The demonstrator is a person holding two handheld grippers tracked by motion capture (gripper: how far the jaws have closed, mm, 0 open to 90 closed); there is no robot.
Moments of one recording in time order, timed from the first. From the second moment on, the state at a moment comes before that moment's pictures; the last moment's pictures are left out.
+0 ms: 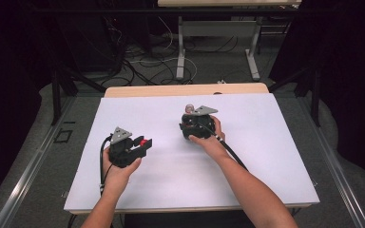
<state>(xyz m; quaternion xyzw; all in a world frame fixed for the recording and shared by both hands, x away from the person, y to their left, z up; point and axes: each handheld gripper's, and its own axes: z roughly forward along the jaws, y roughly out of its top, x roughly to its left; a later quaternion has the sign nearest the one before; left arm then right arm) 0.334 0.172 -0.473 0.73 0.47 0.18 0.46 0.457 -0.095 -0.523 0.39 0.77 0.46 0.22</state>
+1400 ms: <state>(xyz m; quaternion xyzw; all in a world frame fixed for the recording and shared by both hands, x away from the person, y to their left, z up) 0.337 0.169 -0.482 0.73 0.48 0.16 0.45 0.435 -0.113 -0.518 0.40 0.75 0.49 0.21</state>
